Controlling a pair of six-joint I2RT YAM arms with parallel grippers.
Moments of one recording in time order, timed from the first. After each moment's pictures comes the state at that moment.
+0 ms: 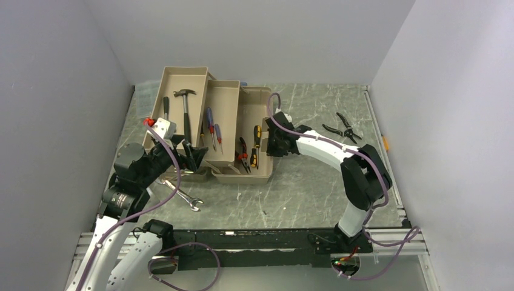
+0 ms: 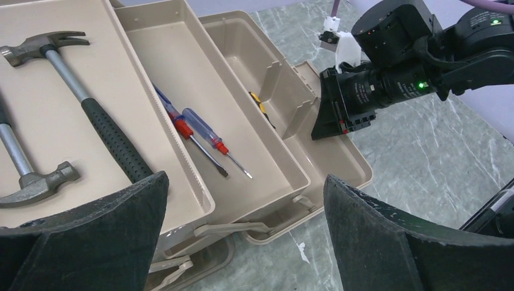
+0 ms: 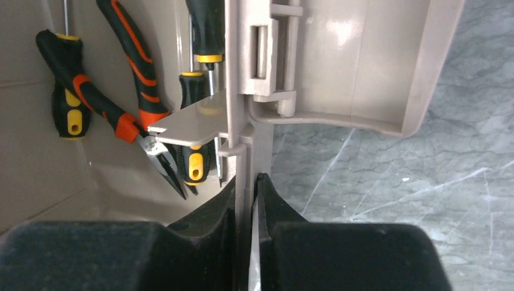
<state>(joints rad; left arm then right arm) -0.30 0.58 0.83 -0.37 0.28 -0.13 0.63 1.72 1.18 -0.44 0.08 0.69</state>
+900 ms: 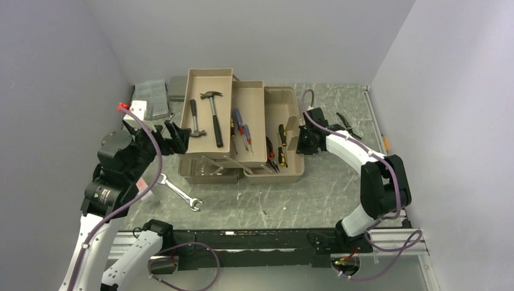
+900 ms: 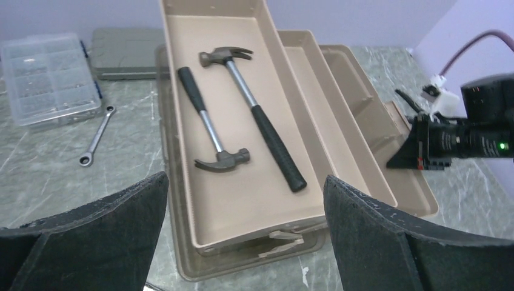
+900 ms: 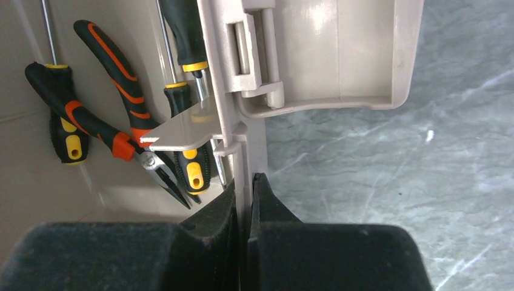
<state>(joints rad) -0.29 0.68 1.09 -0.56 0.02 -0.23 0.33 1.58 1.05 -0.49 0.00 0.50</state>
